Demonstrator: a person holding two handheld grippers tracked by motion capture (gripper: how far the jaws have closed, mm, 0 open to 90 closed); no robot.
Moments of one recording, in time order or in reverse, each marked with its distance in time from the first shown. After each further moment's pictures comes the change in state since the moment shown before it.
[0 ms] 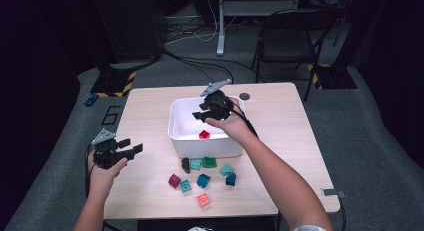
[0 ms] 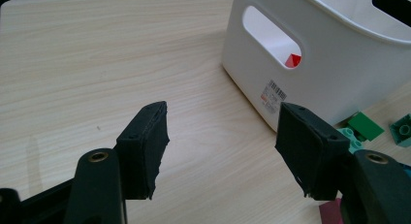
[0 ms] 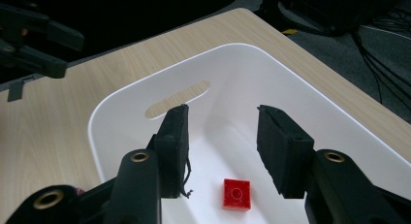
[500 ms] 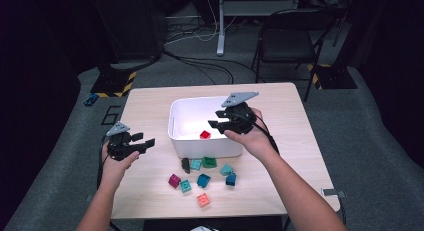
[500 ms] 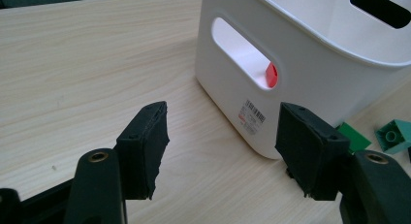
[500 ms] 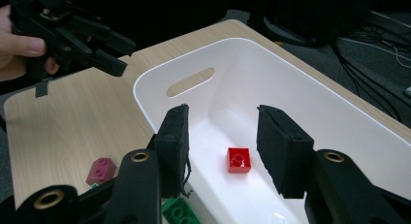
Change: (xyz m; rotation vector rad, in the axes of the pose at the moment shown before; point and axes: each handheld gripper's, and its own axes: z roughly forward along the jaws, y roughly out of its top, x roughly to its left) left arm -0.014 0.017 0.032 0.028 -0.071 0.052; right arm 0.025 -0.032 -0.072 -0.082 -0.050 0.010
